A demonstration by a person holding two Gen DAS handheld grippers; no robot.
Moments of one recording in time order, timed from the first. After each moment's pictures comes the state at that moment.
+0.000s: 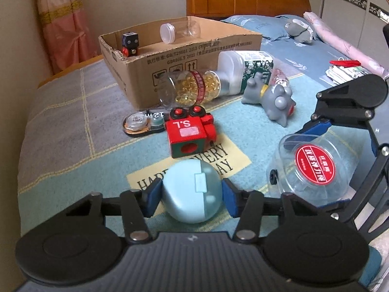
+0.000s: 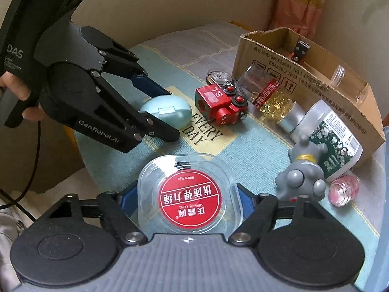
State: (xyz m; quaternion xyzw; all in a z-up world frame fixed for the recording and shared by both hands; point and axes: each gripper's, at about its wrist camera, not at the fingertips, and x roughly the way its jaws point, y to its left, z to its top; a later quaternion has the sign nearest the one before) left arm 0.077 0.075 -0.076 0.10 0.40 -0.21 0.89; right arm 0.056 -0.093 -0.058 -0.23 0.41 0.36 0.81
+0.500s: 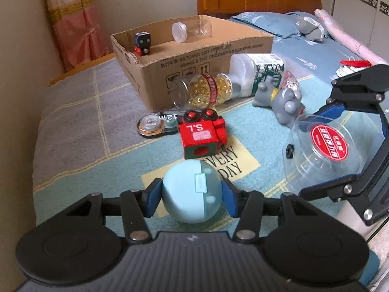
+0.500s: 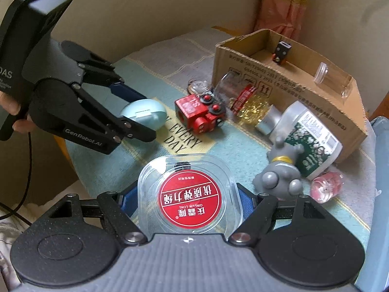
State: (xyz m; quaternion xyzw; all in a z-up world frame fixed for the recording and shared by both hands) left arm 0.079 0.076 -0.062 0.10 0.41 -0.18 0.89; right arm 0.069 -0.108 -0.038 -0.20 0.41 0.34 0.82
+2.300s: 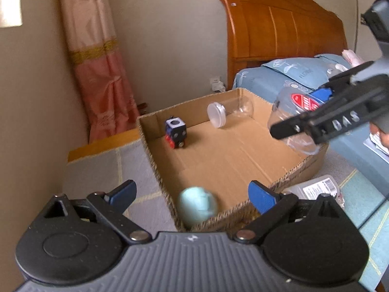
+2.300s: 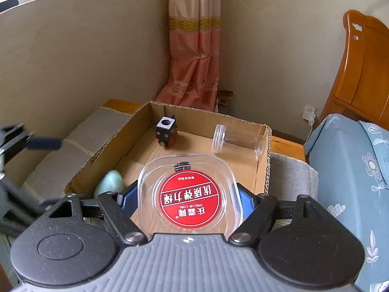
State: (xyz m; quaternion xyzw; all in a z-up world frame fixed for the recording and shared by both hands) left arm 0.198 0.060 0.012 0.08 0.33 -0.12 0.93; right arm 0.259 -0.151 0.043 -0.10 0.36 0.21 0.90
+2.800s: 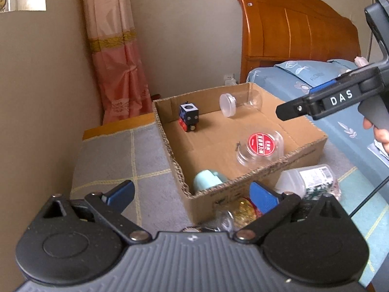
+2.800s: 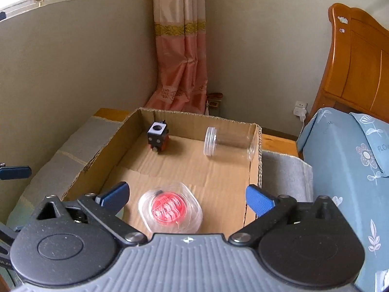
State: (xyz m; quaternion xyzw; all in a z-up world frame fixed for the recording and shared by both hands) left arm 0.170 0.066 0.010 0.06 0.34 -0.09 0.94; right arm 0.251 -0.156 0.043 -0.07 0.36 0.19 0.91
